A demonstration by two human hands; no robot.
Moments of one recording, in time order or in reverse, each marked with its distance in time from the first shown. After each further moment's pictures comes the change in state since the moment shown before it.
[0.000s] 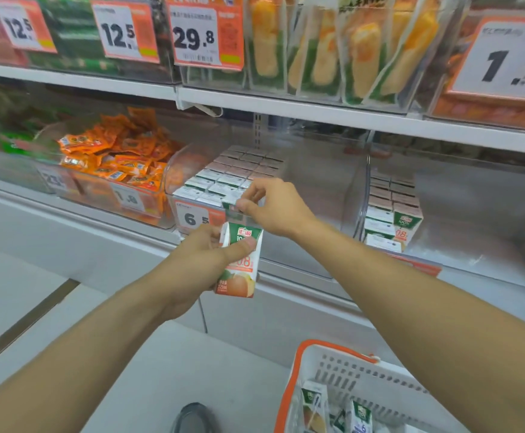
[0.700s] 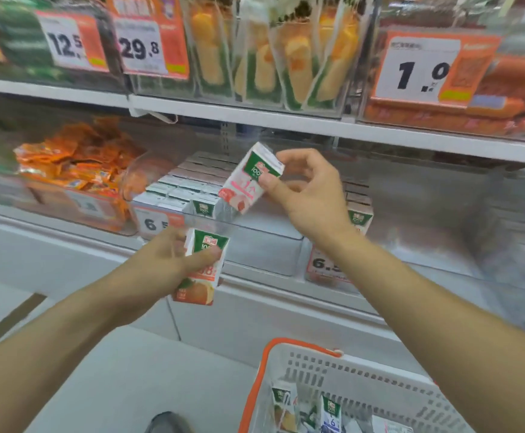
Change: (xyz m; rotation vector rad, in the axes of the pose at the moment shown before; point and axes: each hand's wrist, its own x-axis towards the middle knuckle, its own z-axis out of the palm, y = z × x) left_hand -0.019 0.009 0.018 0.150 -0.040 0.049; right_hand -0.073 0.011 -0.084 0.579 0.411 0.031
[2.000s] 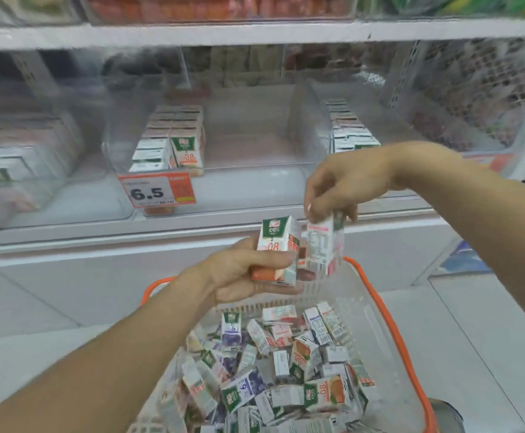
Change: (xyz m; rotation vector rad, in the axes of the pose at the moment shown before) left_hand -0.020 -0.045 0.308 -0.412 -0.984 -0.293; right_hand -0.122 -0.002 -0.306 -0.738 -0.695 0.650
